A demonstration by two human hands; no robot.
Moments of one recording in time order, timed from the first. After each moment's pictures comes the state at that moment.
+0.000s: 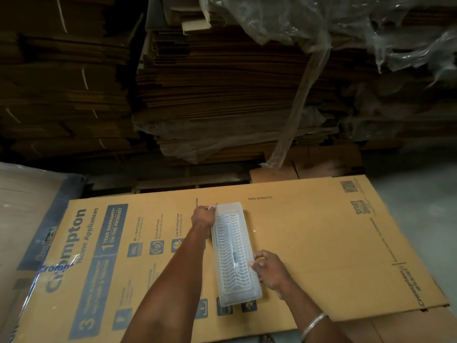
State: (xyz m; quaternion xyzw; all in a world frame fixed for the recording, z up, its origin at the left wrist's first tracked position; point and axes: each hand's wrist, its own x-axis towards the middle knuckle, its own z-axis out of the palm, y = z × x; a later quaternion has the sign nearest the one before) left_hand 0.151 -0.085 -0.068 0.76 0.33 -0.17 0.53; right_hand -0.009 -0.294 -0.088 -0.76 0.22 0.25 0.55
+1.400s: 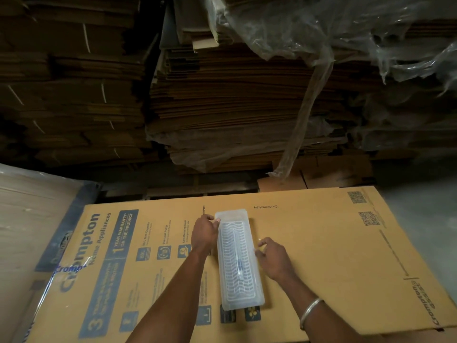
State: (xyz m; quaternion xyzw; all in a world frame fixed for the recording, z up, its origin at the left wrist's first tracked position) left_hand 0.104 -0.073 -0.042 0.90 0.18 -0.07 0.39; right_hand 0.028 -0.286 -0.033 -0.91 0.13 0.18 0.35
